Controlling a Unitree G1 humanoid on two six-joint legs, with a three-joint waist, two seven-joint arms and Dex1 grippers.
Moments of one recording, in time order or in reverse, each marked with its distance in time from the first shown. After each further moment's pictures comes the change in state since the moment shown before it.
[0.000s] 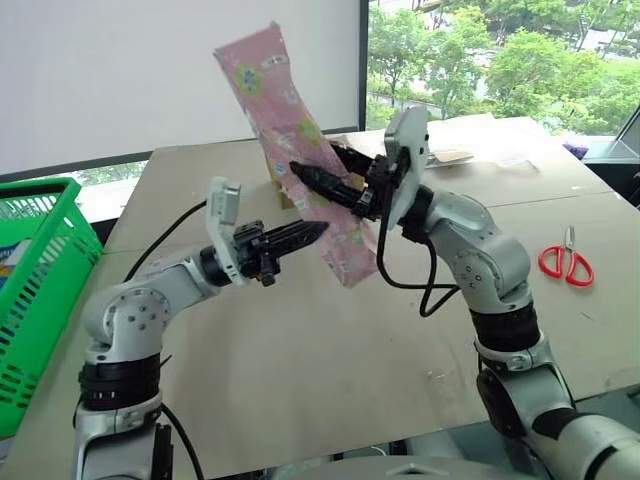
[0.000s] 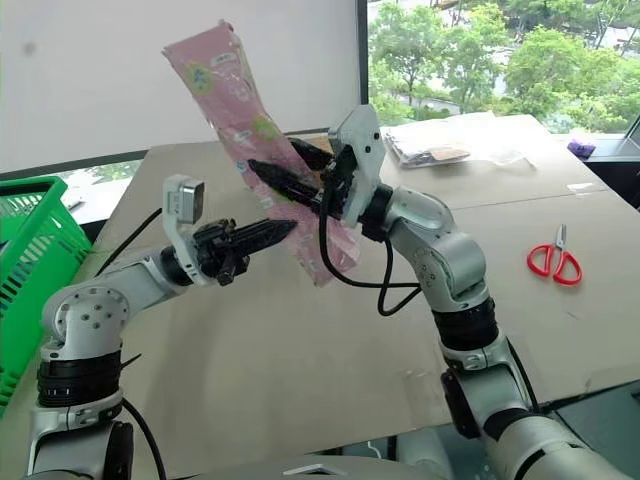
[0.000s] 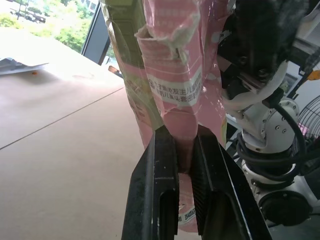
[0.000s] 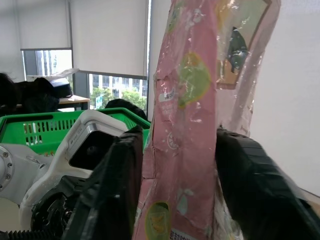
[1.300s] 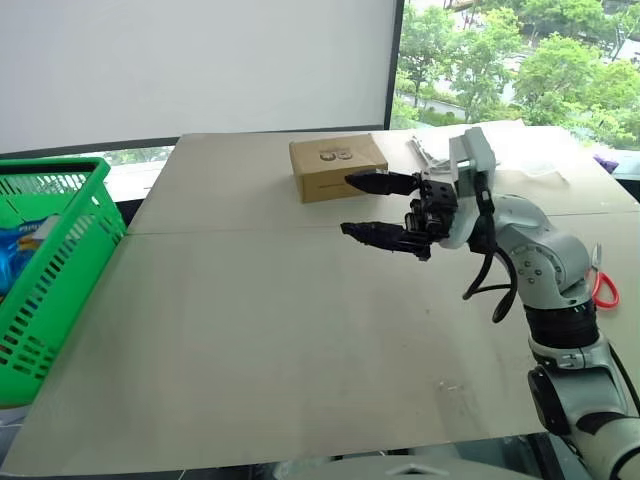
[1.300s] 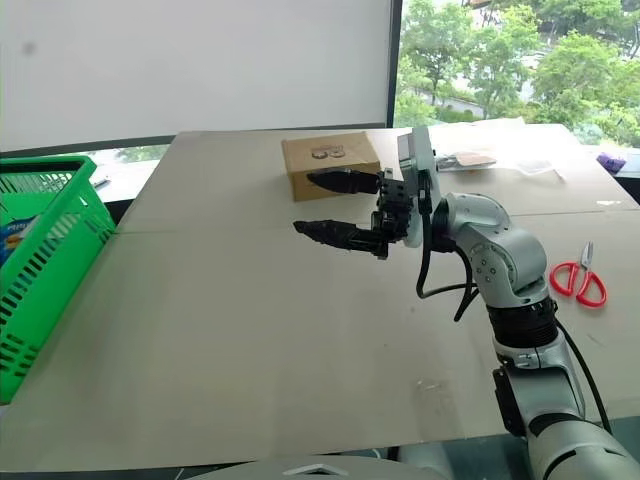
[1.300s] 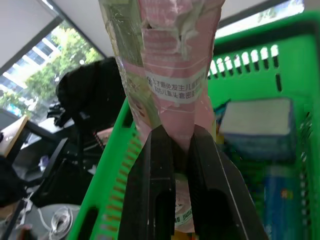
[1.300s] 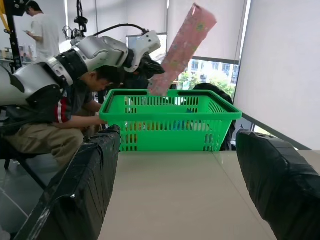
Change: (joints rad) left arm 0.190 0.745 0.499 0.713 0.940 -0.310 0.270; right arm 0.047 -0.266 -0.084 0.024 0.228 0.004 0.414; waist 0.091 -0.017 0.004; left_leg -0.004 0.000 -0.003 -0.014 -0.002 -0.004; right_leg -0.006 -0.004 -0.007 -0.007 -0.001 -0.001
